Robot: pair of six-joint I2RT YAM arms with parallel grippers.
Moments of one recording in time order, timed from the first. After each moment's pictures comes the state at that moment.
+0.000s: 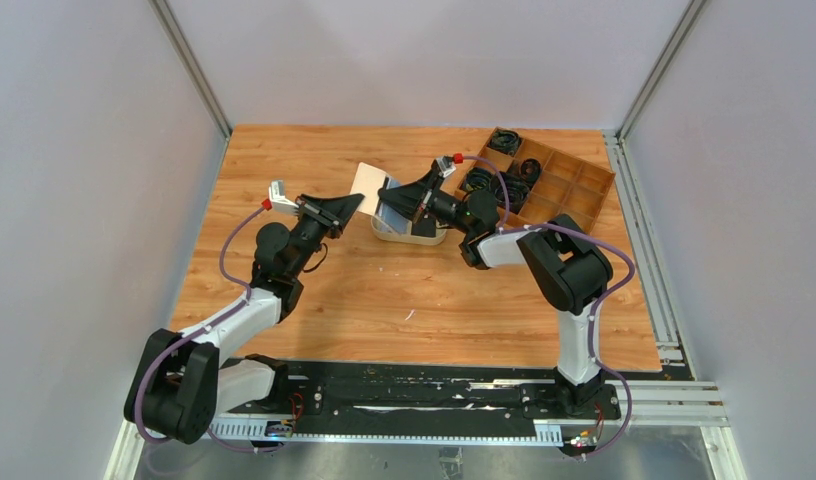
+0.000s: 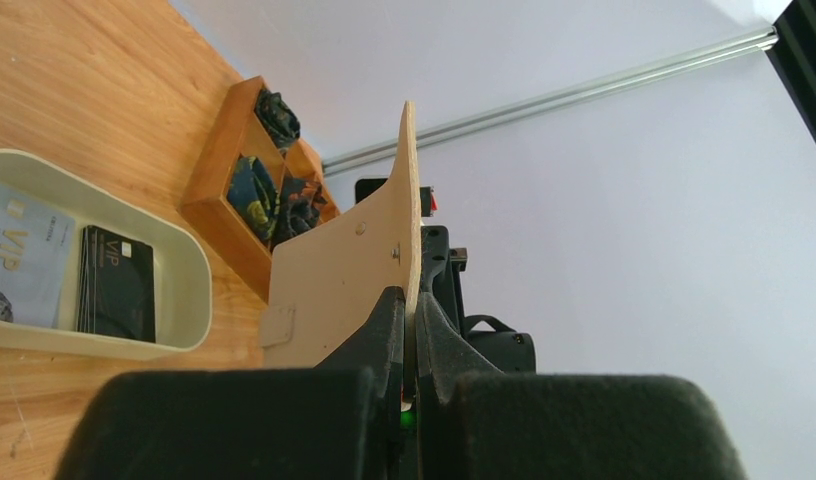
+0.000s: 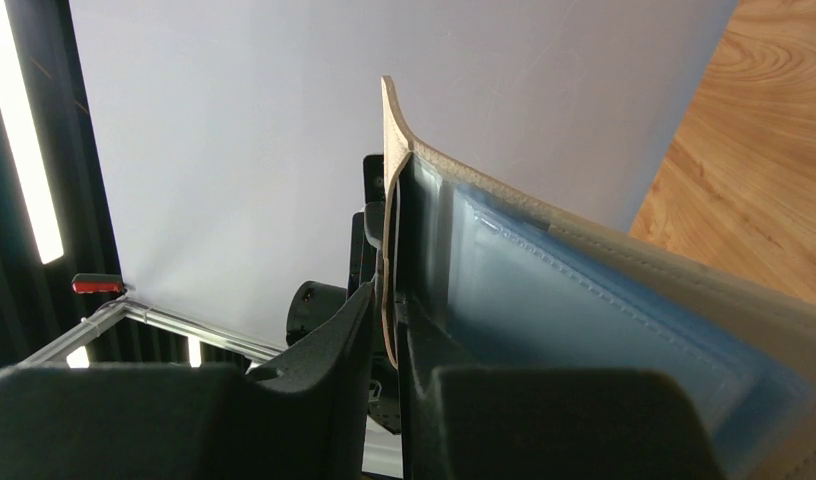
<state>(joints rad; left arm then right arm) -0.30 1.14 0.42 0.88 0.20 -1.31 0.60 1.99 1.01 1.37 -0.57 1.66</state>
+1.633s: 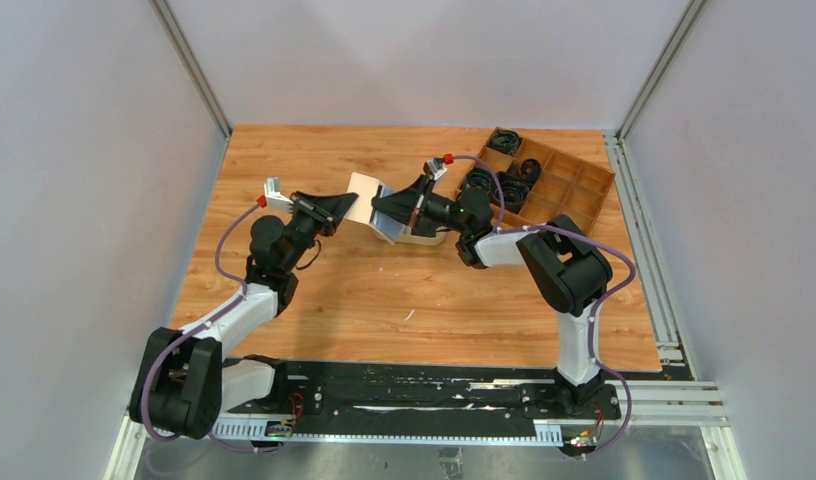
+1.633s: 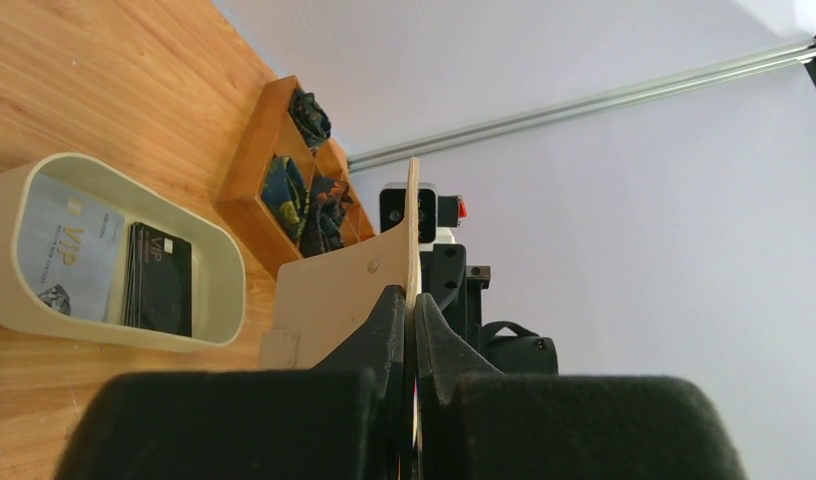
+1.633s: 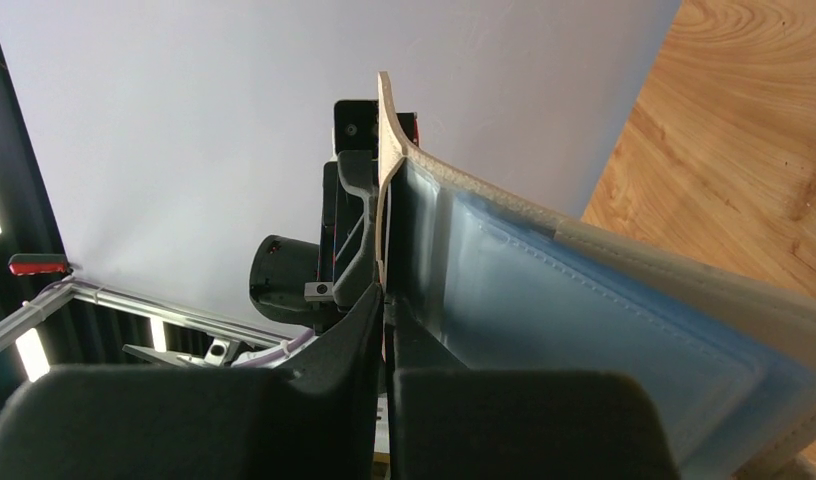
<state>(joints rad) -0.22 1.16 0.45 0.81 0.28 -1.31 0.62 1.99 1.03 1.26 -0.64 1.57</state>
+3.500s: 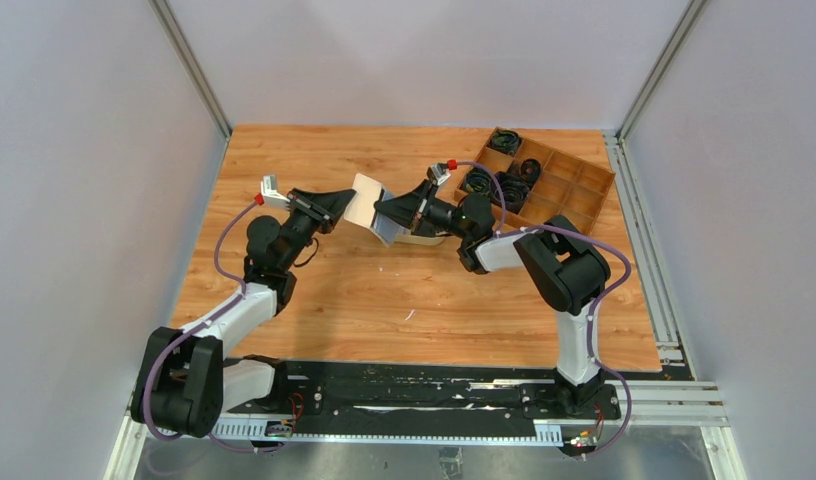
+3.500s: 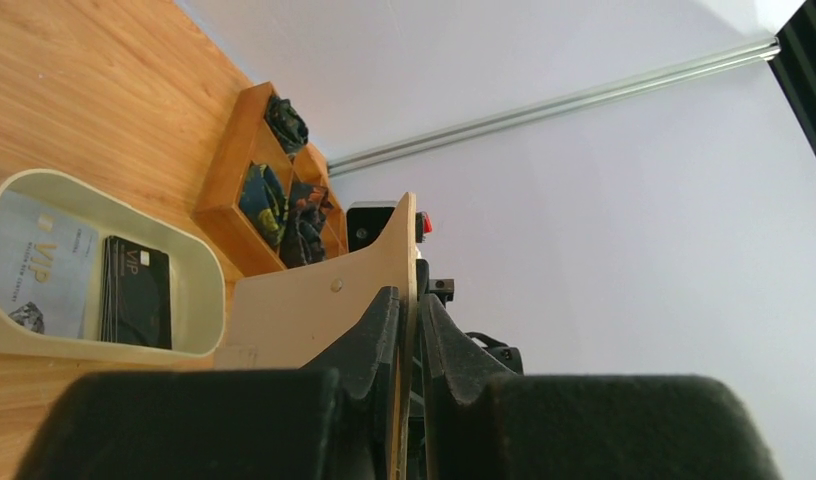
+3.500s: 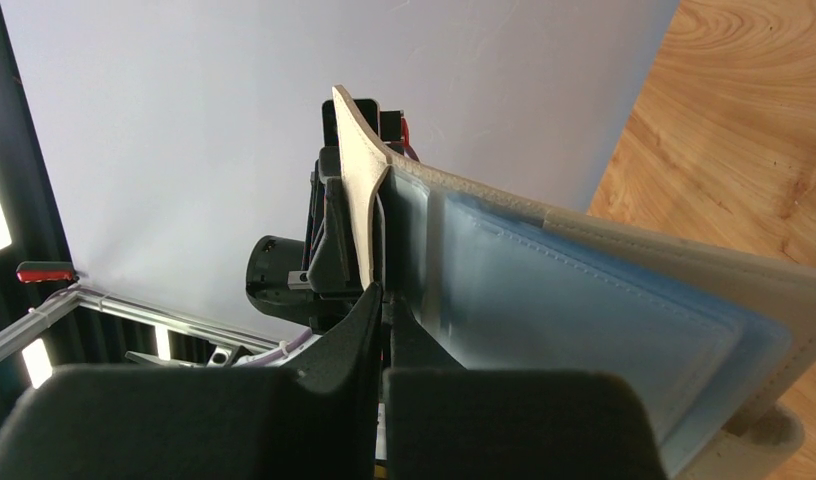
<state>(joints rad) -0.20 1.17 0.45 0.86 0.31 -1.33 0.62 2.00 0.99 1.33 -0.60 1.59</state>
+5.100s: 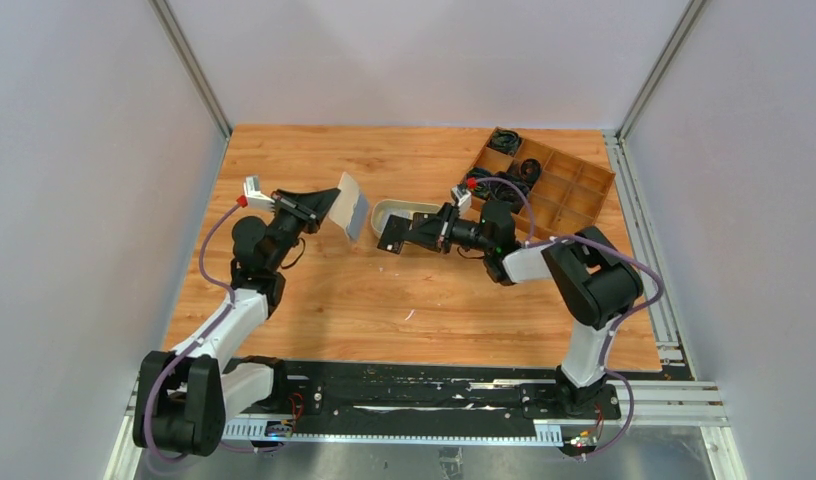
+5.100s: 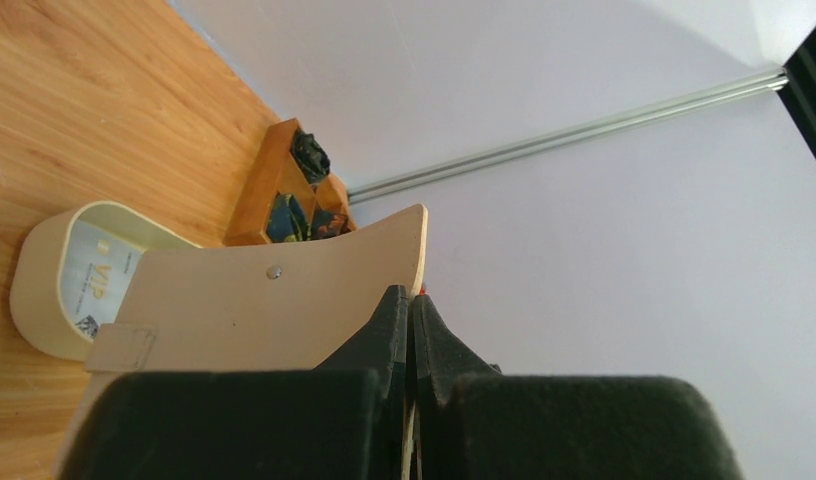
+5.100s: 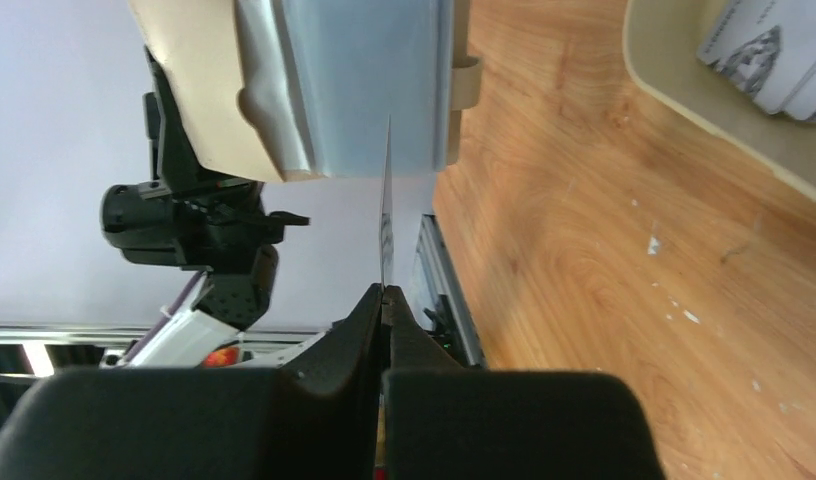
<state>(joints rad) -0.10 1.08 0.45 0.75 0.33 -1.30 0.53 1.86 0.75 1.12 -0.72 1.38</state>
